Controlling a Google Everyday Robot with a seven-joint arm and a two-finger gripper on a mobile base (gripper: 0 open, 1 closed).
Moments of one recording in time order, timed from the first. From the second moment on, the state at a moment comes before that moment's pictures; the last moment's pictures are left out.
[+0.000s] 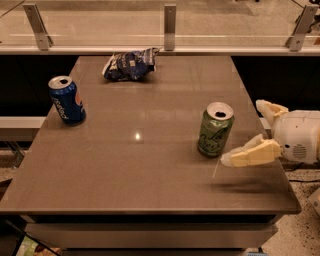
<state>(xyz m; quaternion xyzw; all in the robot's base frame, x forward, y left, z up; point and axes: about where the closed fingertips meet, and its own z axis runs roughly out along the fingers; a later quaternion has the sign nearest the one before) 0.465 -0.186 0.875 -0.39 0.75 0.21 0.49</state>
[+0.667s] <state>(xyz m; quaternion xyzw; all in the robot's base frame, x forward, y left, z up) 0.482 -0.166 0.871 -0.39 0.72 0.25 0.51</state>
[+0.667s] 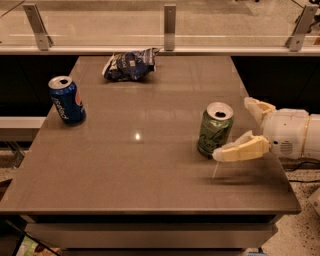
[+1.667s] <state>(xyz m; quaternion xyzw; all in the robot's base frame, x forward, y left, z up) 0.486 -0.145 0.862 -0.40 0.70 0.29 0.52</state>
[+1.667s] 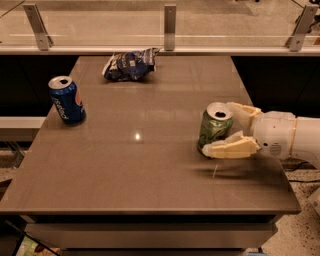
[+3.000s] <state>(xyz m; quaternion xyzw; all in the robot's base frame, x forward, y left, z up) 0.482 -0.127 0.864 -0.42 0.68 0.30 0.52</state>
